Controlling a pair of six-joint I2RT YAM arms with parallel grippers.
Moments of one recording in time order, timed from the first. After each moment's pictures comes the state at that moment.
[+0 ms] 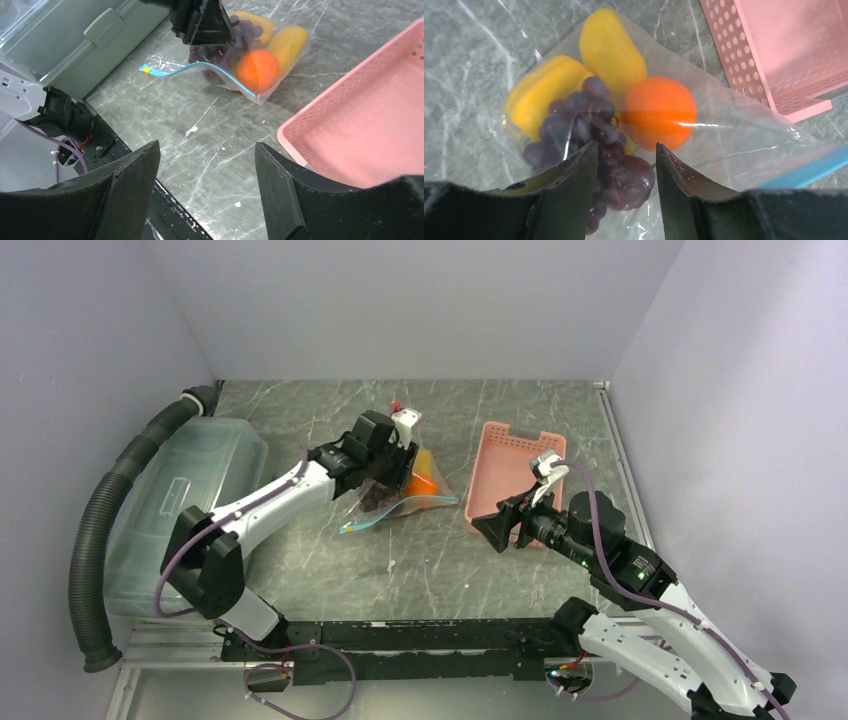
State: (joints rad) left arm -0.66 1.51 1.22 -0.39 0.01 -0.11; right arm 0.76 0.59 0.84 -0.53 -0.05 0.31
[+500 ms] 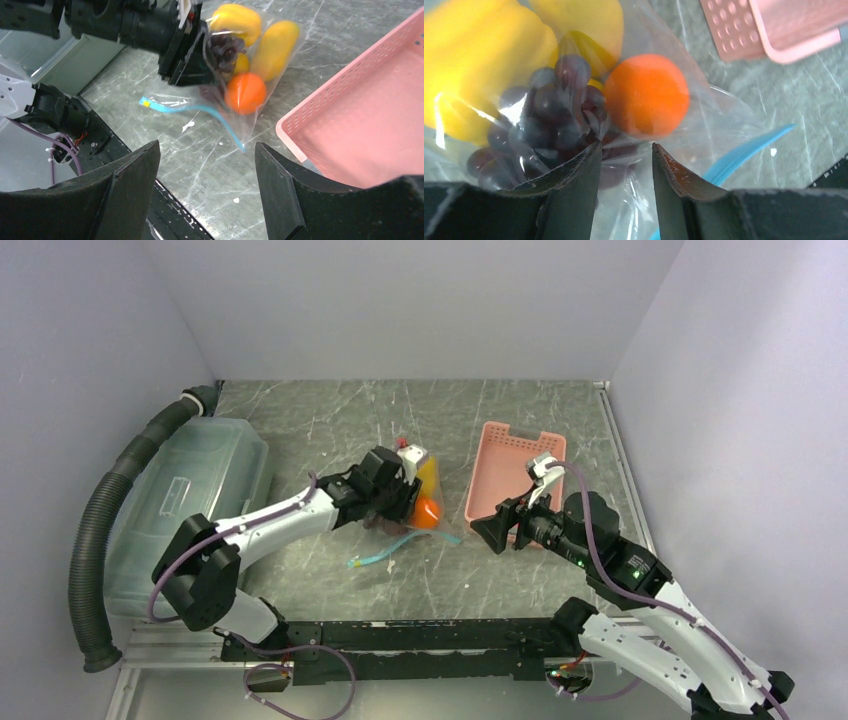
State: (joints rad) left arm -0.75 1.49 1.01 -0.29 0.03 -0.18; right arm 0.76 0.58 0.82 -0.53 -0.04 0.32
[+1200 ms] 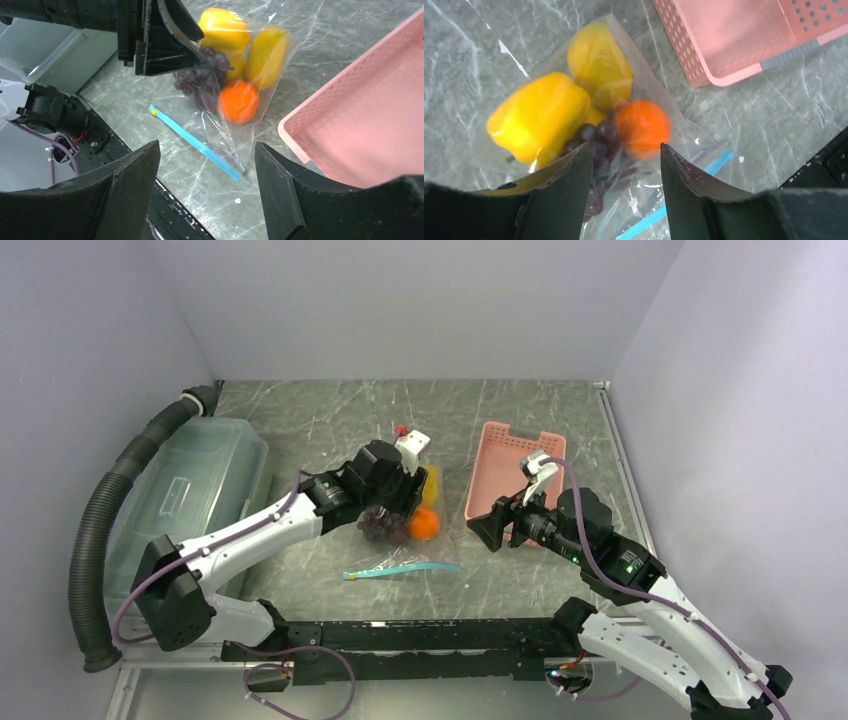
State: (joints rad) left arm -0.85 1.33 1.07 -0.37 -0.08 -0.20; right arm 0.76 0.62 0.82 -0.51 -0.05 0.33
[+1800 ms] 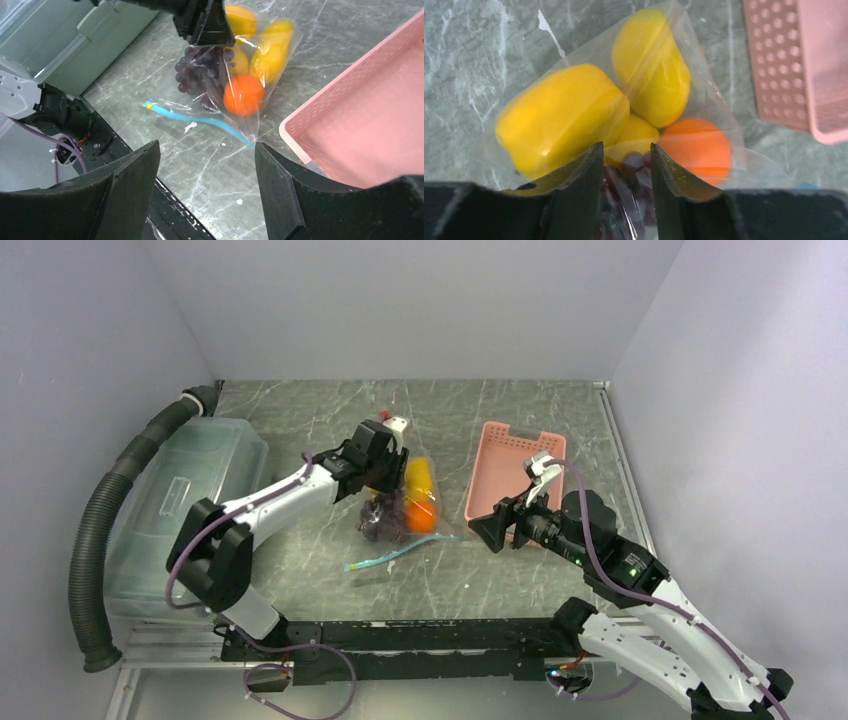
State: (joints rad) left arm -0.65 1.55 1.13 -0.33 -0.02 -0.23; right arm 0.76 0.60 0.82 -0.51 -0.05 0.33
